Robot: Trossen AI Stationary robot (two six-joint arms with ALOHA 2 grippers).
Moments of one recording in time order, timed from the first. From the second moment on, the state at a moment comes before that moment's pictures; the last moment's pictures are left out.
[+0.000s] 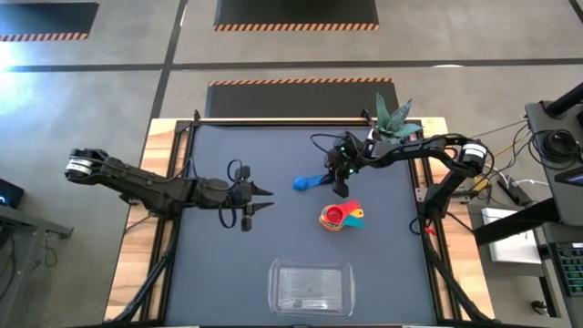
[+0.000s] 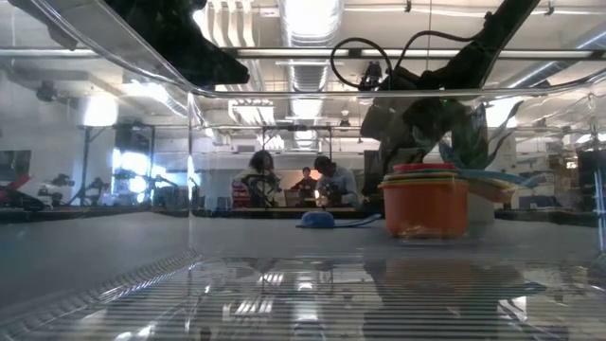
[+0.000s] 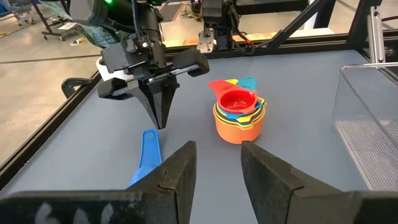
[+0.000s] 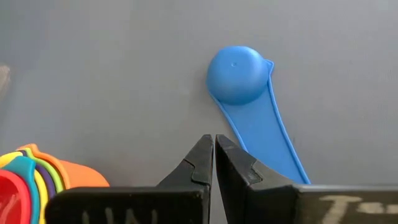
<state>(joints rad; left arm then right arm) -0.15 1.14 0.55 0.28 -0.27 0.02 -0.47 1.64 0.79 0.01 -0.55 -0.18</state>
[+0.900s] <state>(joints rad) 0.15 1.20 0.55 0.42 0.11 -0.02 -0.44 1.64 0.84 -0.10 -0.34 -0.26</state>
